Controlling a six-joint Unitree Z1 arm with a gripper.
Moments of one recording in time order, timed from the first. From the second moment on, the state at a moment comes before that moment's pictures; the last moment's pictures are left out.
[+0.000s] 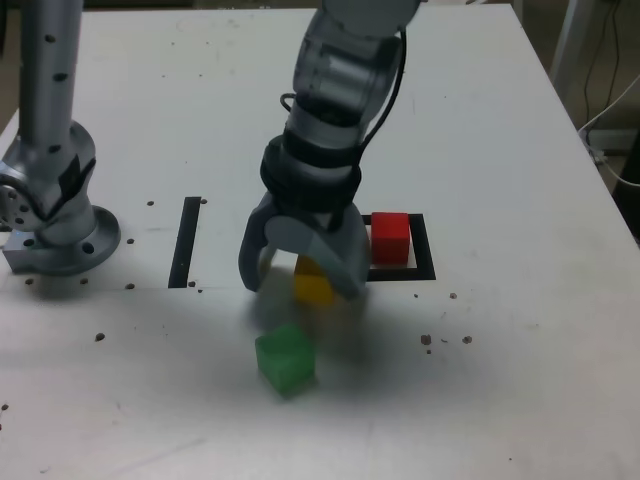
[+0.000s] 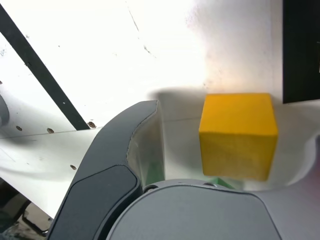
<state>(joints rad) -0.22 1.98 -1.22 1.11 -0.08 0.05</state>
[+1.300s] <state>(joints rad) -0.22 1.98 -1.23 1.09 -0.06 0.03</state>
